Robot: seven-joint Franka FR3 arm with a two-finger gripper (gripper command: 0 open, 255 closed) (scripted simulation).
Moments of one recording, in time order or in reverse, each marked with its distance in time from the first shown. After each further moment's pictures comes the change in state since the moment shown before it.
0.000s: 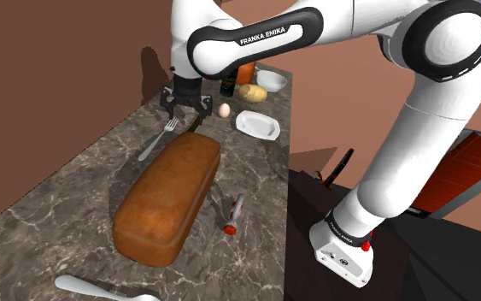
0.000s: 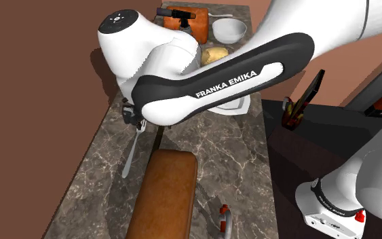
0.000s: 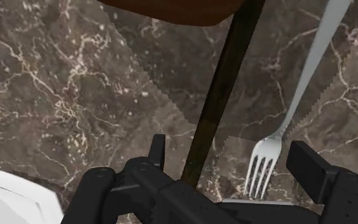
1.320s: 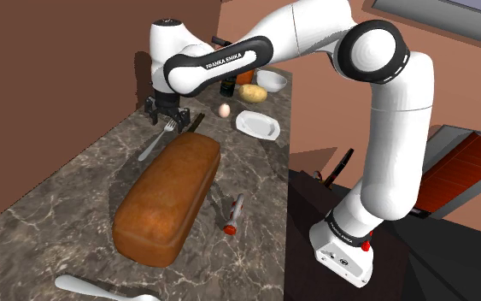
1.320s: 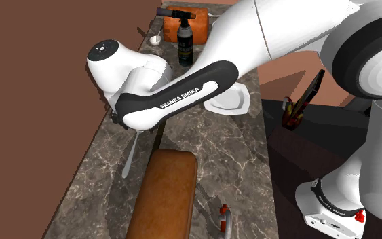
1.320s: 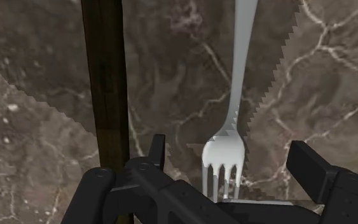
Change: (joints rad) arm 0.093 0.319 -0.087 0.244 -0.139 0.066 0.254
